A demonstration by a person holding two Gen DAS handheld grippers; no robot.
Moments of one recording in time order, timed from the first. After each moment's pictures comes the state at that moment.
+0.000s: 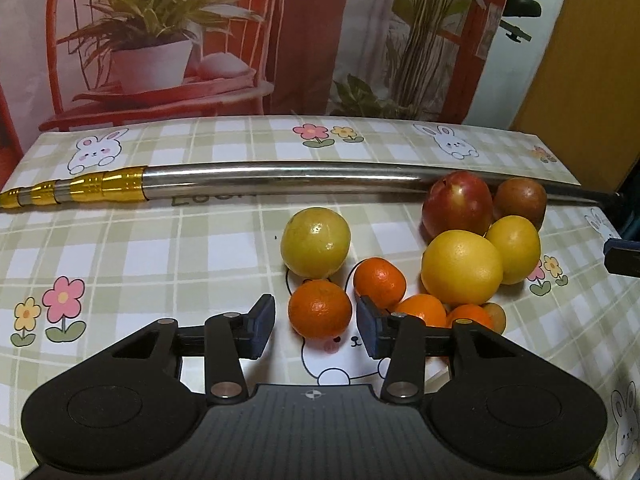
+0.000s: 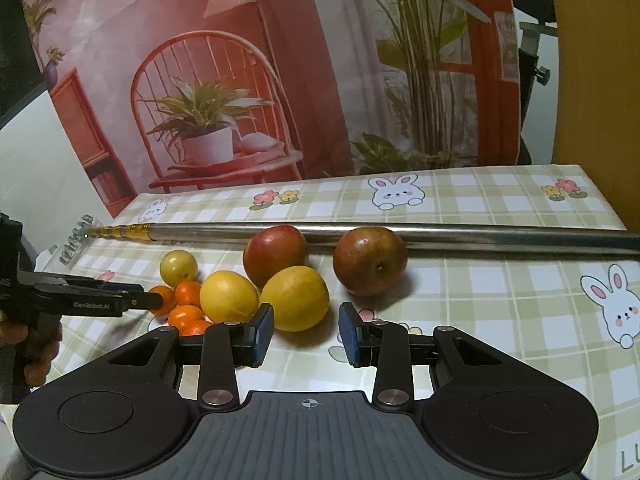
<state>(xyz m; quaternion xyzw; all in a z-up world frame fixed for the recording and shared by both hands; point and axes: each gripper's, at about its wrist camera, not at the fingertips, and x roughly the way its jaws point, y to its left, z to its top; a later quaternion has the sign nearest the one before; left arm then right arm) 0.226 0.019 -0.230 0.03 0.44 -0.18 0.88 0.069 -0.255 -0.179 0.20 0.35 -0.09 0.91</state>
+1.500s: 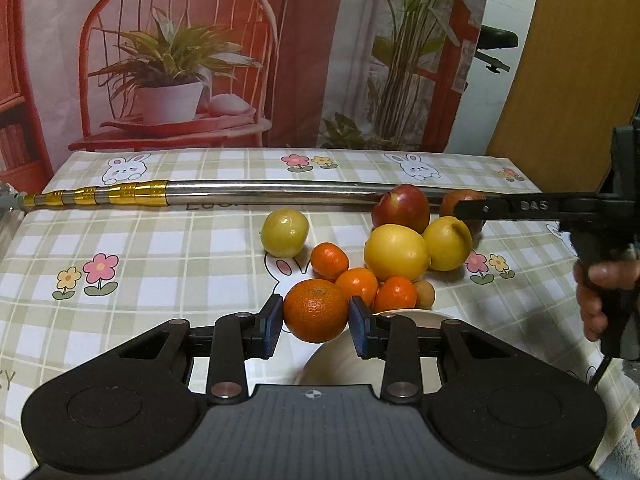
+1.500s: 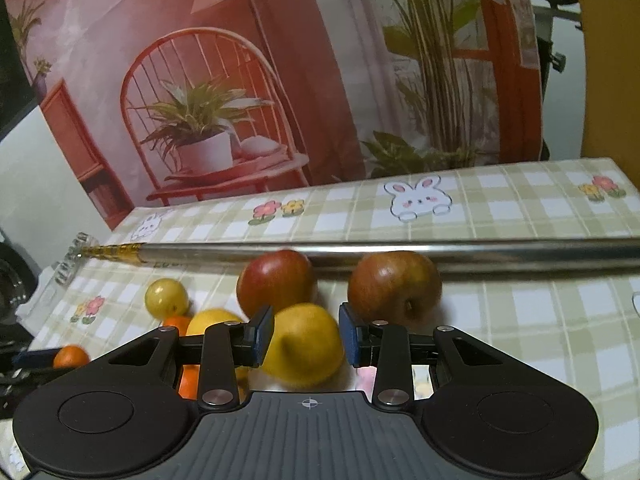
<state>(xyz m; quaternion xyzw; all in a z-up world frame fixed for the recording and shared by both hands) 0.143 0.014 -0.186 0.02 0.39 -0.16 0.91 0.132 -0.267 -0.208 0.22 0.34 -0.09 0.91</state>
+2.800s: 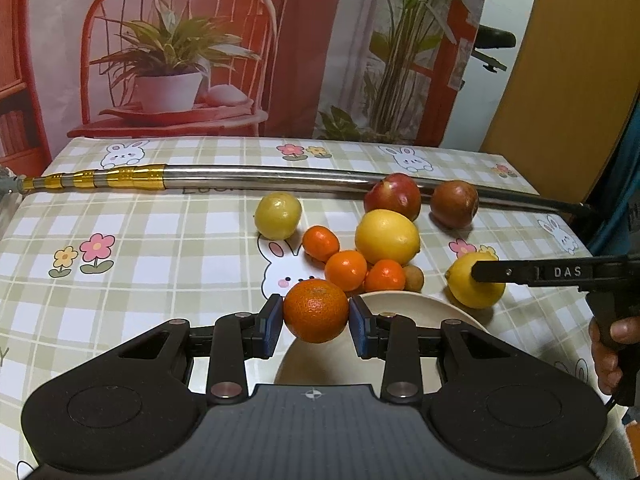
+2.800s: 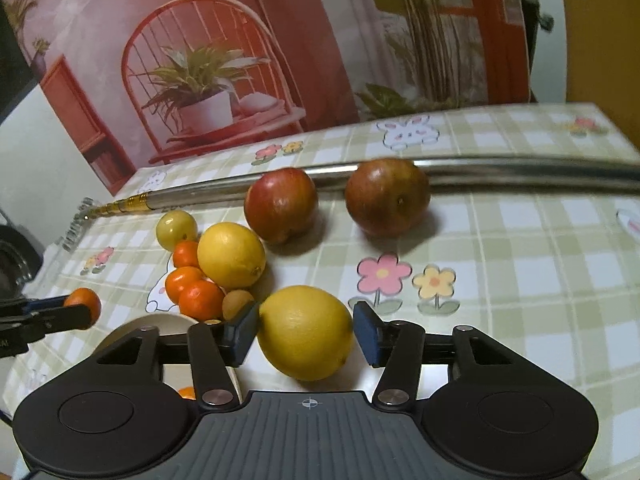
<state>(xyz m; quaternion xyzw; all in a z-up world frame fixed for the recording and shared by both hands) 0.130 0.015 -0.189 0.01 0.40 -0.17 0.90 0.080 -0.249 -0.223 0.25 0.39 -0.07 0.89</state>
